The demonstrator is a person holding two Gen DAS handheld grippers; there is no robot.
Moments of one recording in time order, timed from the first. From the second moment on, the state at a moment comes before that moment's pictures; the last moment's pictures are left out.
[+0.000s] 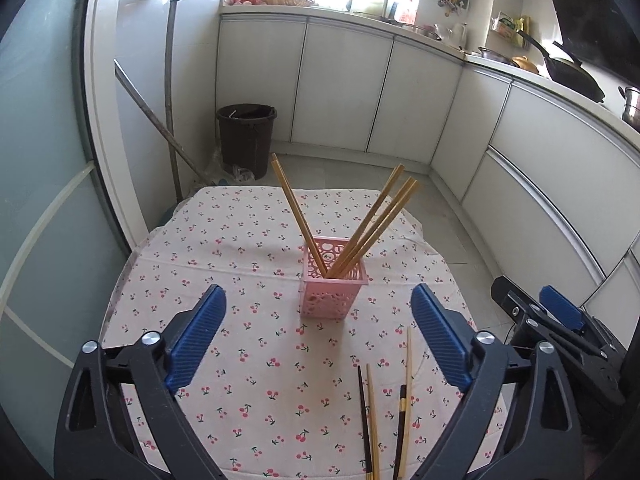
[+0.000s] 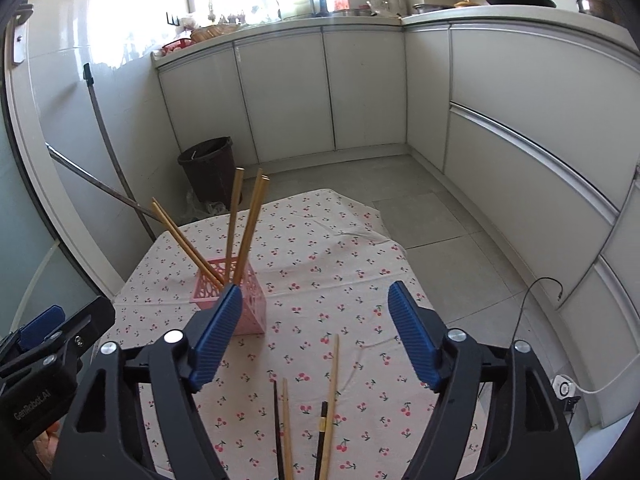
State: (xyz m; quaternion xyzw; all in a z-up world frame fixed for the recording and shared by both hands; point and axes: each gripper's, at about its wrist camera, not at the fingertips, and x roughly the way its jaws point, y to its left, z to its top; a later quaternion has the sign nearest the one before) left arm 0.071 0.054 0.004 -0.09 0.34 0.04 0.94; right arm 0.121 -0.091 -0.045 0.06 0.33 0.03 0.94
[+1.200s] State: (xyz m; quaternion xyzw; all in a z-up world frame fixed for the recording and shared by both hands) left arm 0.139 0.016 -0.150 -0.14 0.60 0.03 0.79; right arm 0.129 -0.173 -0.132 0.13 0.51 0.00 0.85
